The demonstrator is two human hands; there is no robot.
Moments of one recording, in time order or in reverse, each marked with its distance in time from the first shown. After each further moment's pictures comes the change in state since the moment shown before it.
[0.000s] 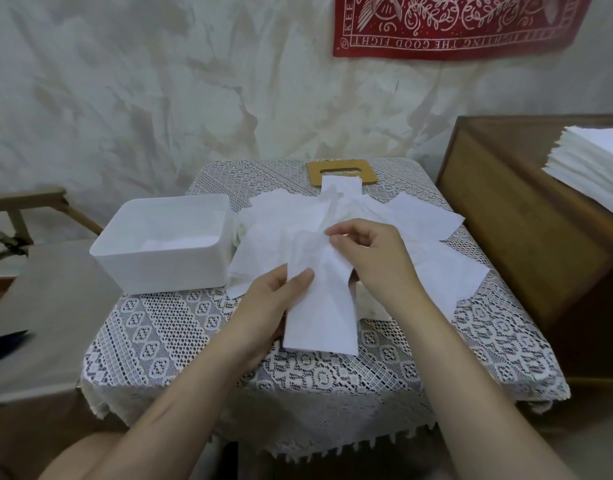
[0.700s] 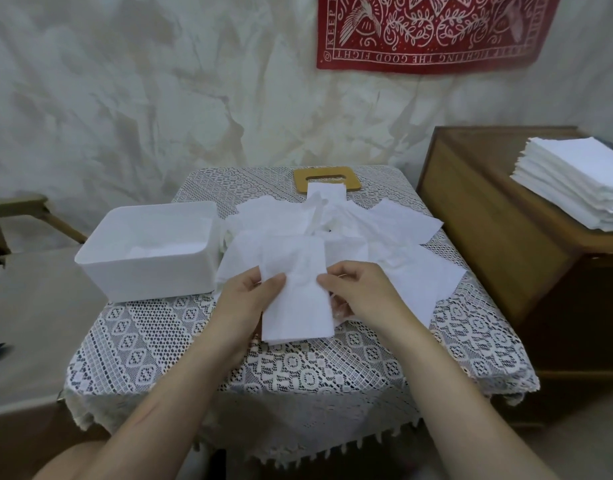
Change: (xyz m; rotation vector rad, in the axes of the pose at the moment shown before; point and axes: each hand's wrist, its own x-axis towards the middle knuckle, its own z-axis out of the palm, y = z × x) left_hand 0.008 -0.003 -0.011 0.025 0.174 0.006; right_hand -0.029 0.014 -0.011 0.009 -0.125 0.311
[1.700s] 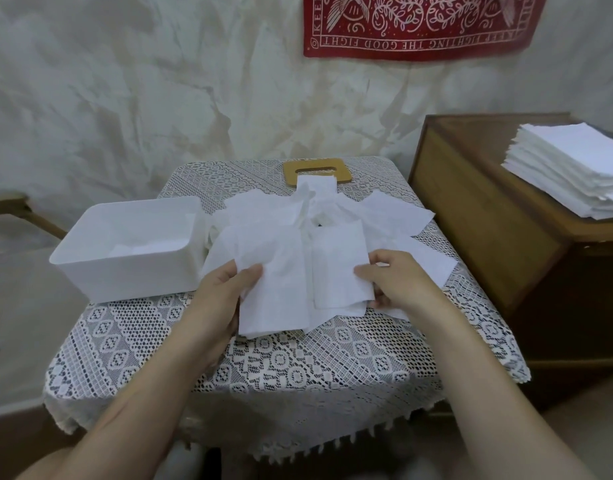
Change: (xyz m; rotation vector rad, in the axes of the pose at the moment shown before) left_hand 0.004 0.006 -0.006 -0.056 0.024 -0.043; right_hand 0.015 0.013 -0.056 0.019 0.119 0.151
